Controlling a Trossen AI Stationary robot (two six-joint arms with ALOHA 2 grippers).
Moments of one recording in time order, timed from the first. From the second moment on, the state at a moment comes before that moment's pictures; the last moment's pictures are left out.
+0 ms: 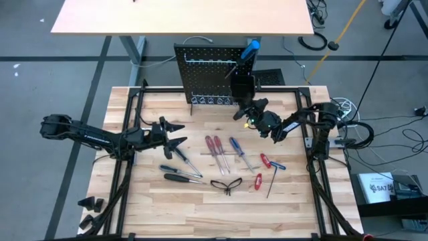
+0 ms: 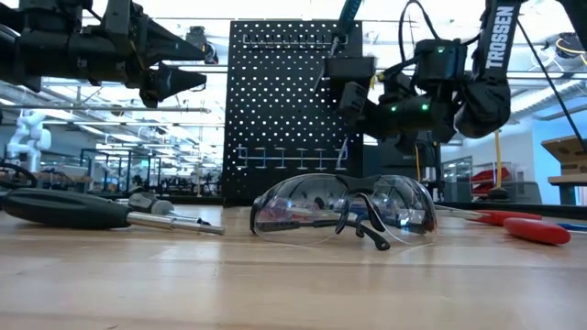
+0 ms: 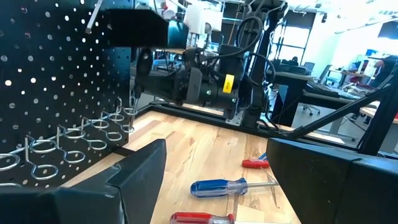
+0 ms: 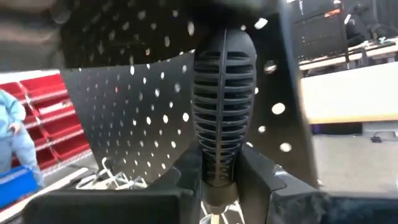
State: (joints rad) left arm -0.05 0.92 0.12 0.88 -0.27 -0.12; right arm -0.29 1.87 0.54 1.53 0.70 0.20
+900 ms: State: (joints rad) left arm -0.05 0.92 0.12 0.85 -0.28 -0.12; right arm -0.29 1.89 0.59 1.51 0.71 0.03
